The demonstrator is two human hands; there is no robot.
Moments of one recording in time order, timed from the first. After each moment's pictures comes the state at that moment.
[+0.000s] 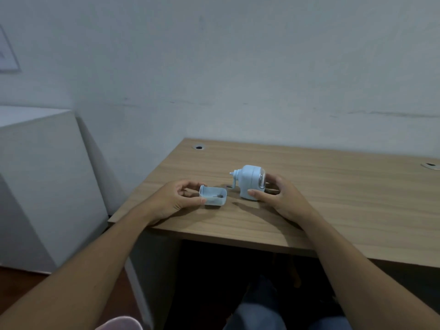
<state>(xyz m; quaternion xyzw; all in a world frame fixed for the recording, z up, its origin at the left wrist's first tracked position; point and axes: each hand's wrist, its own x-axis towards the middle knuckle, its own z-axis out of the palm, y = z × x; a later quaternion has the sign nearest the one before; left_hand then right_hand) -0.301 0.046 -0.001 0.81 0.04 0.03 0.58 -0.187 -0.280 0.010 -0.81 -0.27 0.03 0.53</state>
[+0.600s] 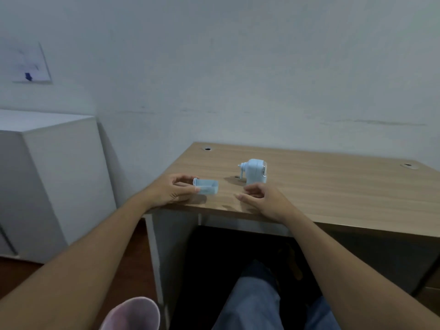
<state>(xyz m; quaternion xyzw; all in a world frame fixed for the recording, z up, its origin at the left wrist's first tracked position) -0.399 0.059 0.026 0.81 0.03 0.05 0.58 -0.294 -0.254 0.010 -0.84 -0.25 0.05 0.47</state>
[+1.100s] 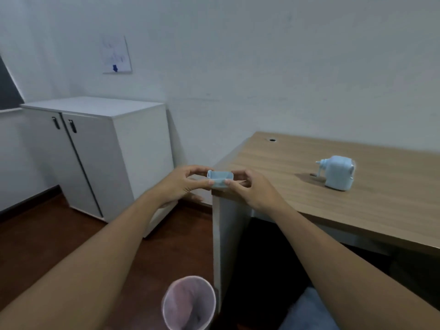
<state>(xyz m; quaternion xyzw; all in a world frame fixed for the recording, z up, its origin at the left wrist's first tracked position) -0.484 0.169 0.020 0.80 0.10 0.13 0.58 -0.356 -0.047 0.009 -0.79 -0.38 0.06 0.48</state>
